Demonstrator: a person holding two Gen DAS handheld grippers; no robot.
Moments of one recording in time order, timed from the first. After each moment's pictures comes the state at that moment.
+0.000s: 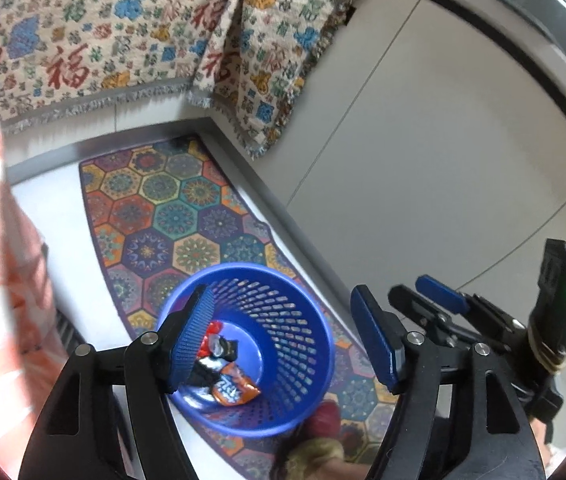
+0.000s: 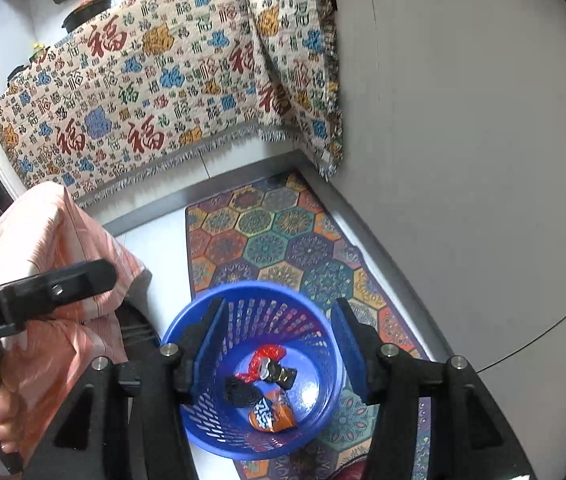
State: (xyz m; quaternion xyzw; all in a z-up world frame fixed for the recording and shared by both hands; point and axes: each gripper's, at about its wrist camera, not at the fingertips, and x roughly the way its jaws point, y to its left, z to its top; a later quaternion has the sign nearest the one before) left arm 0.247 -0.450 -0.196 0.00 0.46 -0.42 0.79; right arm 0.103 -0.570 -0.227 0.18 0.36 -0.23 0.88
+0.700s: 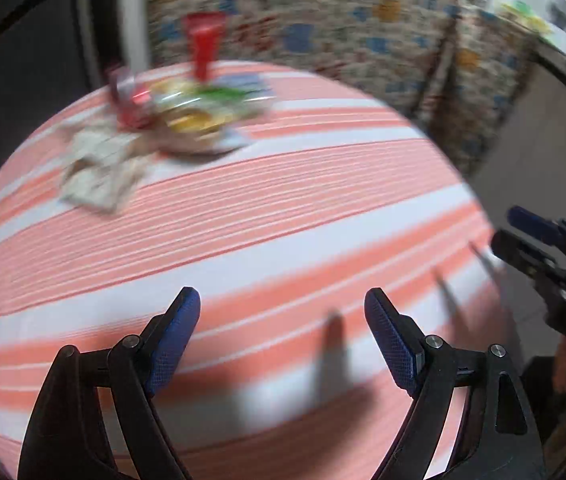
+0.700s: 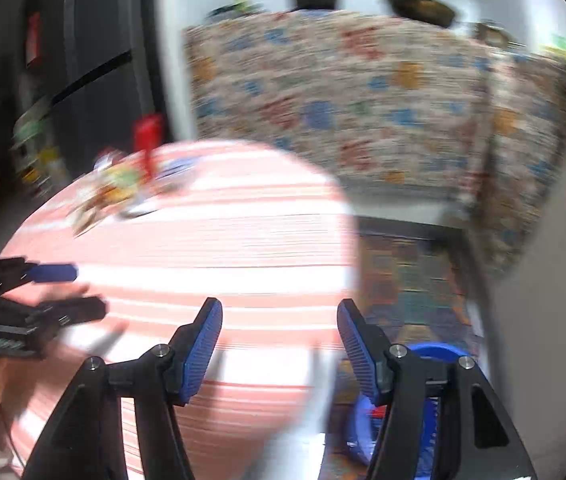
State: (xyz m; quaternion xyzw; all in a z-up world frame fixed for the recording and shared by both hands) left arm 0.224 -0.090 -0.178 0.02 0.46 -0.12 0.88; right arm 0.202 -0.279 -0.155 0.02 0.35 0.02 0.94
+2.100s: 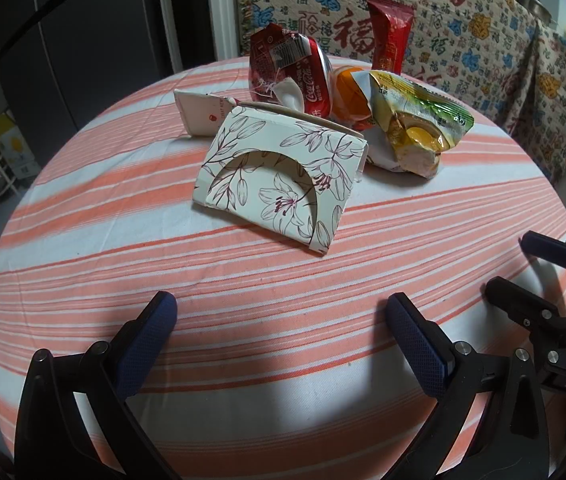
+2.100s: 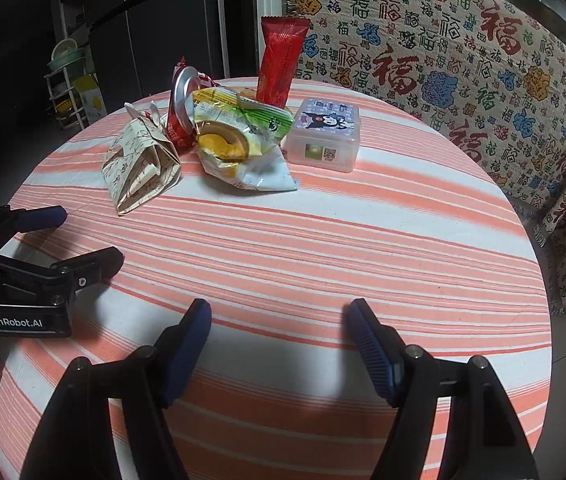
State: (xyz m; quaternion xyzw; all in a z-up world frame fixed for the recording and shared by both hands) left arm 0.288 -0.001 -0.205 0.02 0.45 -0.03 0.89; right arm 0.306 -0.134 -0.193 -0.04 0.43 0.08 0.90
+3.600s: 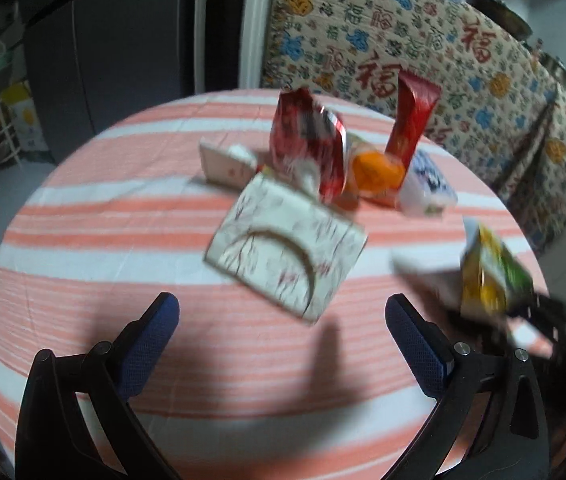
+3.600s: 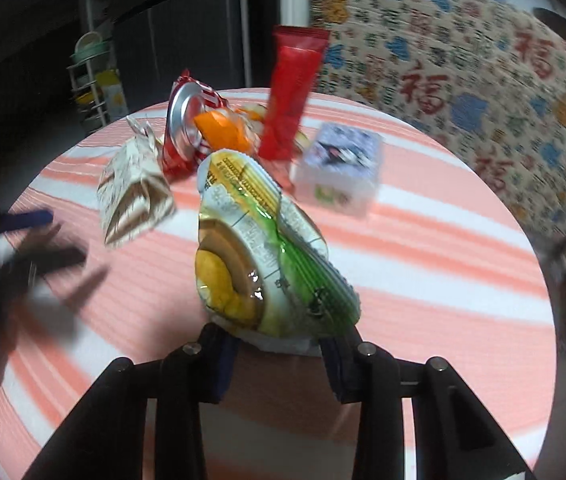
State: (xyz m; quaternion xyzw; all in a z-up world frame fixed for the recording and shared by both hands) left arm 0.306 0.005 -0.160 -0.05 0.42 0.00 0.91; right arm 0.341 -0.141 -0.190 -0.05 0.42 0.12 0.90
